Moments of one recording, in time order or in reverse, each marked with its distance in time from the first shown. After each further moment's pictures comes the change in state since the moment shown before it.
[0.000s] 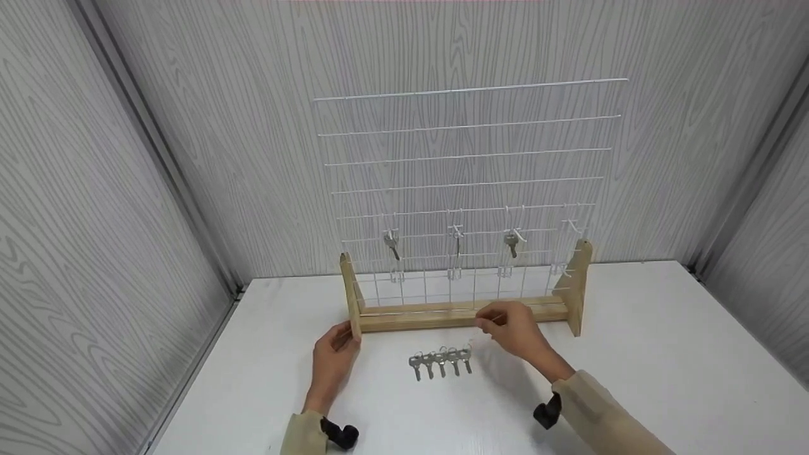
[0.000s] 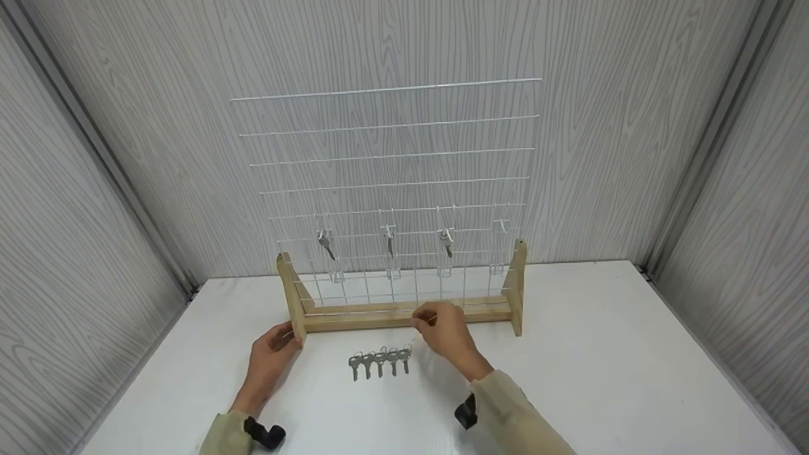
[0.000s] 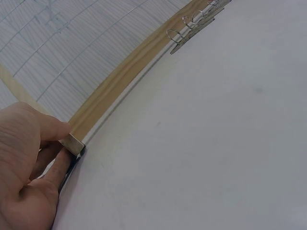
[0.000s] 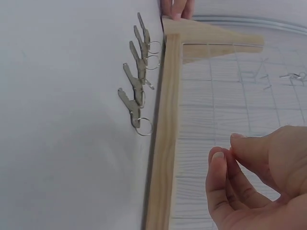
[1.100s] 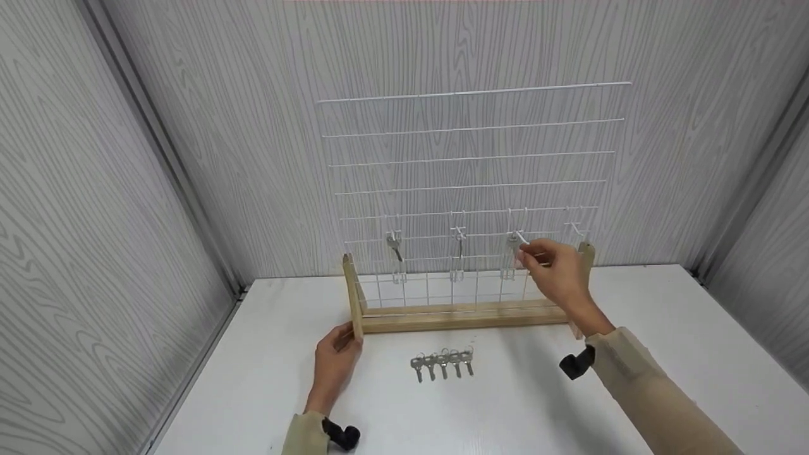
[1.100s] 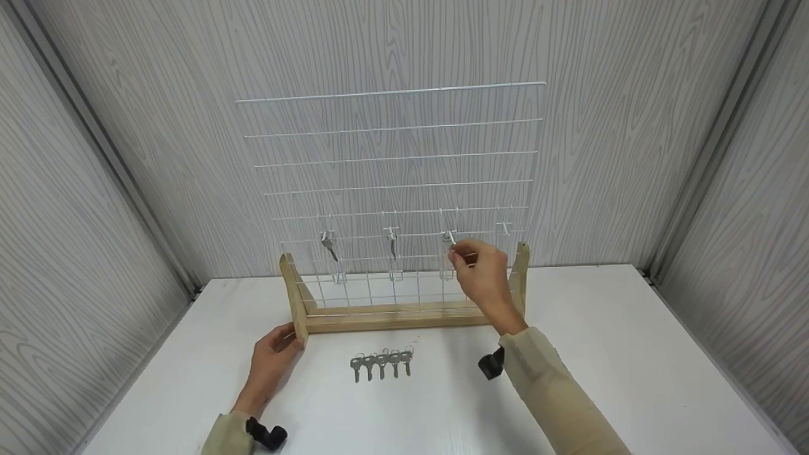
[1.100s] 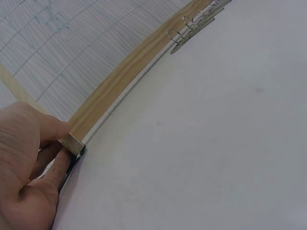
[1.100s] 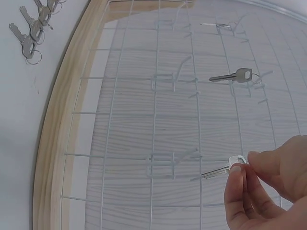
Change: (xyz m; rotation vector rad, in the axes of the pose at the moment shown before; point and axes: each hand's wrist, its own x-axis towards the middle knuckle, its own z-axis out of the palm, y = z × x) left_hand 0.000 -0.002 0.001 0.022 0.005 -0.009; right_hand 0.039 -0.041 -0.088 -0.102 0.347 -0.077
